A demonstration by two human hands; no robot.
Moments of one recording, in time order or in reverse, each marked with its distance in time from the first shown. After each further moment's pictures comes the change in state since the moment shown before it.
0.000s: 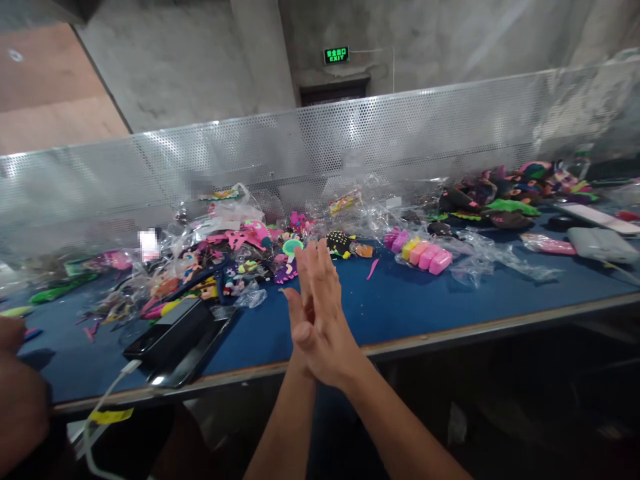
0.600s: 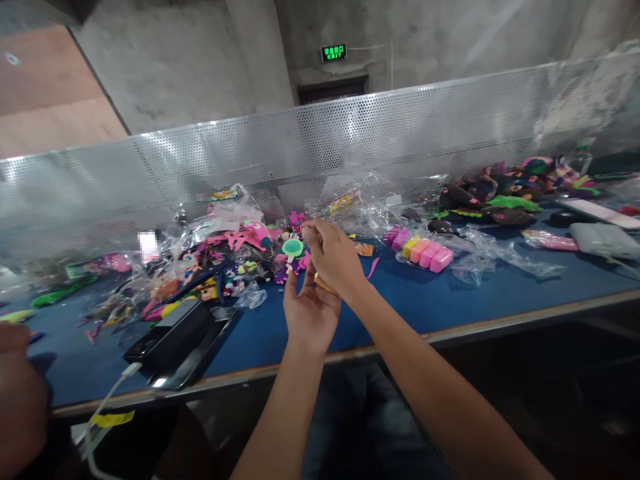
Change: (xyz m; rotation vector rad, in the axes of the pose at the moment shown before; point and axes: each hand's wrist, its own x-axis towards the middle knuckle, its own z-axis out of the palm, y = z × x) left_hand 0.035 0.000 -0.020 -0.127 0.184 -0.261; right_hand 0.088 0.050 -0.009 -0.180 0.079 0.036
